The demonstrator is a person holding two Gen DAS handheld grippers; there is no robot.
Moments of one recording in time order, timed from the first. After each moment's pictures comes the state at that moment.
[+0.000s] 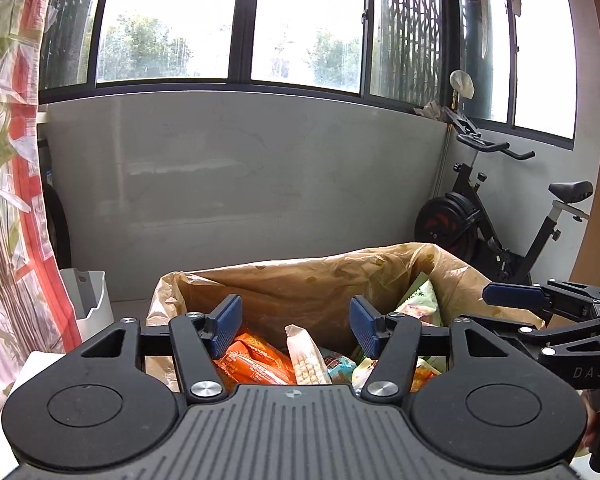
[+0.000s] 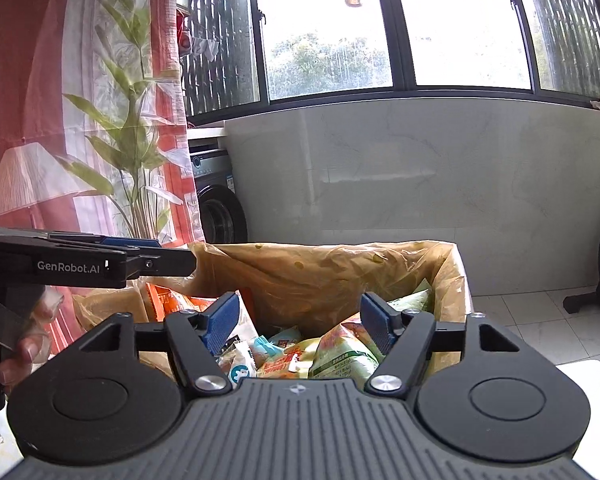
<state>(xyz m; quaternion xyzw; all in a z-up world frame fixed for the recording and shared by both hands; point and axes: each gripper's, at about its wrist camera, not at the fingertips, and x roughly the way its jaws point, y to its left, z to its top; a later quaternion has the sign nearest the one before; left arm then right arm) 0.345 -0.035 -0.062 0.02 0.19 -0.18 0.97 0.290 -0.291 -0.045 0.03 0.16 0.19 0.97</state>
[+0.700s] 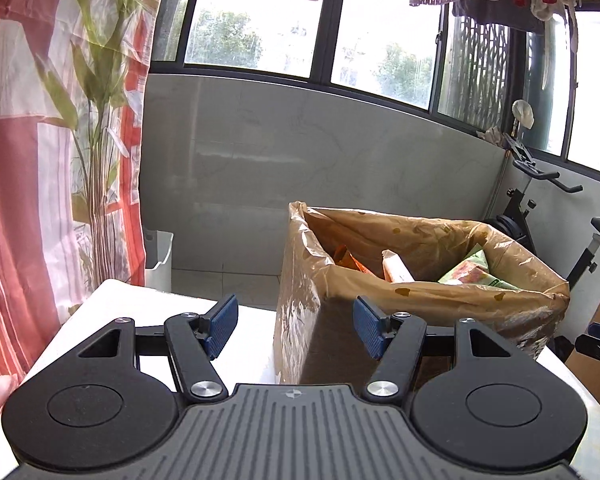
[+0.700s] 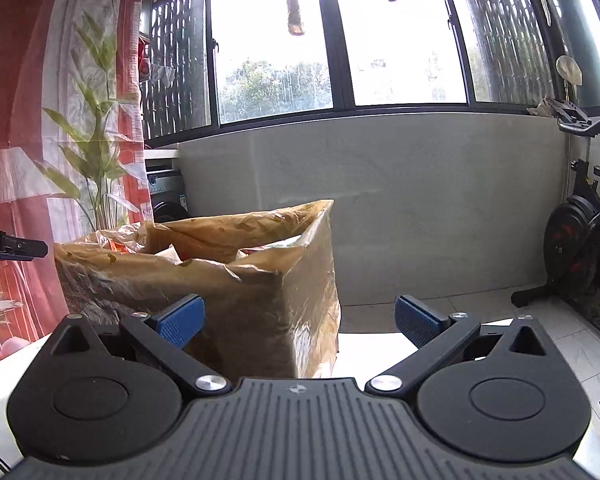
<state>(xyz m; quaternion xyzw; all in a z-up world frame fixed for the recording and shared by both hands) 0.265 0.053 -0.098 -0.04 0.20 -0.09 0.98 0.201 -0.369 -0.101 0.05 0.13 0.11 0.98</state>
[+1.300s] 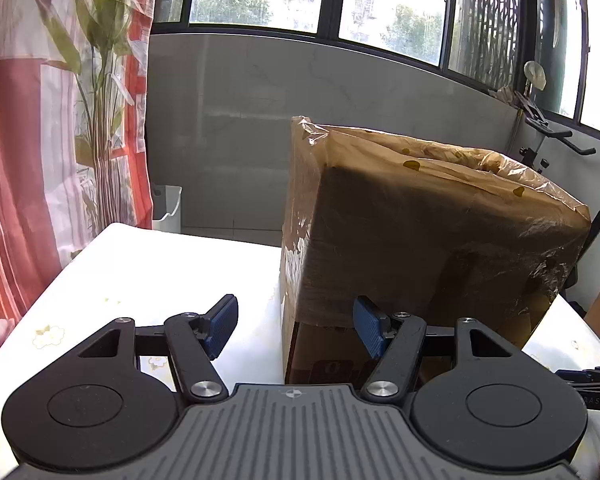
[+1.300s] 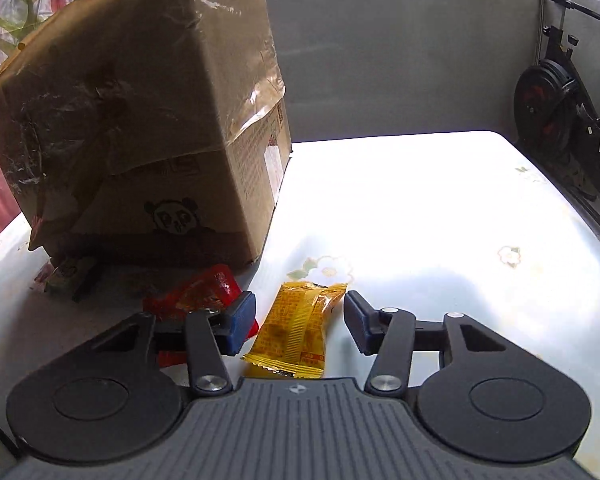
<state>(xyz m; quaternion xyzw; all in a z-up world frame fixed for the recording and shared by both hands) 0.258 0.043 -0.145 -0.03 0.25 -0.08 0.96 0.205 -0.379 -0.204 0.05 0.34 0.06 0.94</state>
